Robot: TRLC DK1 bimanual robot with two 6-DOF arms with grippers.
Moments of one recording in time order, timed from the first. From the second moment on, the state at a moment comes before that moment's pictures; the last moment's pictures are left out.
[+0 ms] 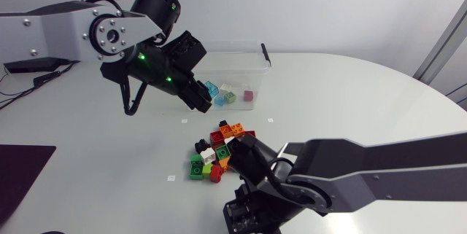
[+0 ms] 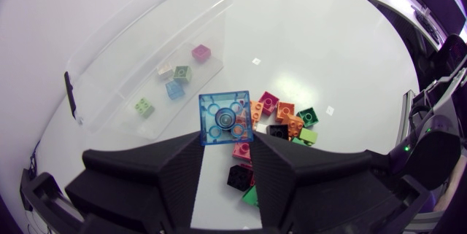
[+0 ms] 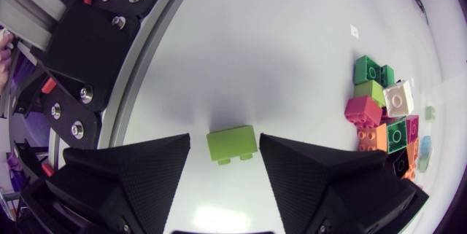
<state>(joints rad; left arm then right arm) -0.51 1.64 1.31 -0.59 0.14 0.34 0.97 1.62 0.77 -0.48 -0.26 -0.87</state>
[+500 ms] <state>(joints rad) -0.49 1.62 1.31 -0.57 0.15 0.34 0.99 1.63 0.80 -0.57 -0.25 -0.87</state>
